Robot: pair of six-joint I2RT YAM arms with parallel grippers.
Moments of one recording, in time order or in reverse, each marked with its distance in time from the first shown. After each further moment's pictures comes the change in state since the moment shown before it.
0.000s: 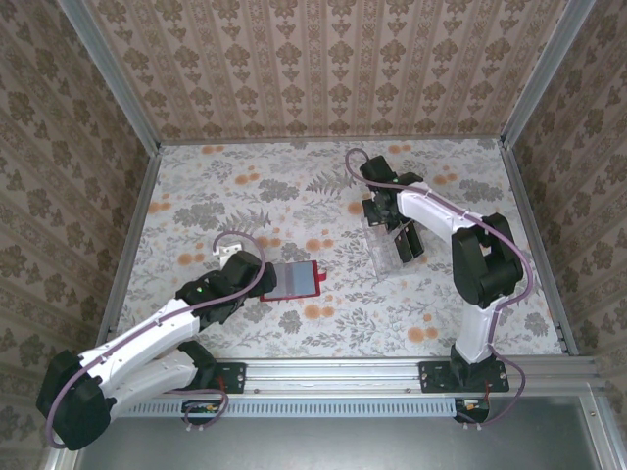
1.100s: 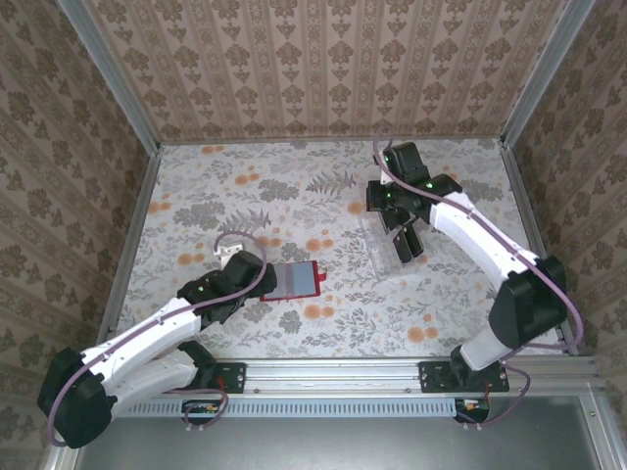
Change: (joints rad) left arm 0.001 0.017 0.000 0.000 0.000 0.008; right arm 0.002 -0.351 -0.103 0.135 -0.287 0.122
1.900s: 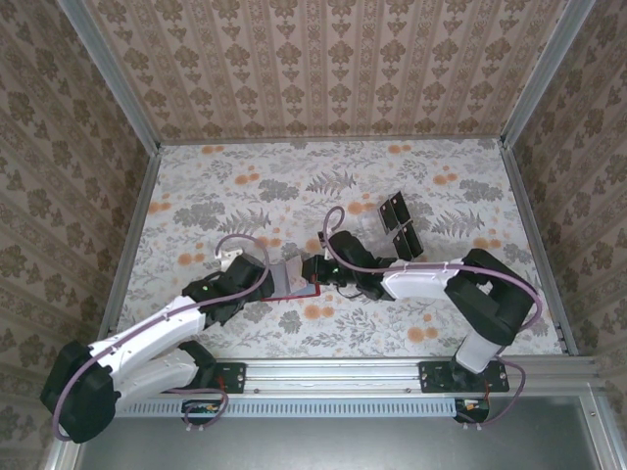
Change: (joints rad) left arm 0.012 0.045 -0.033 -0.009 -0.005 0.000; right arm 0.437 0.146 -0.548 0.905 -0.120 0.564
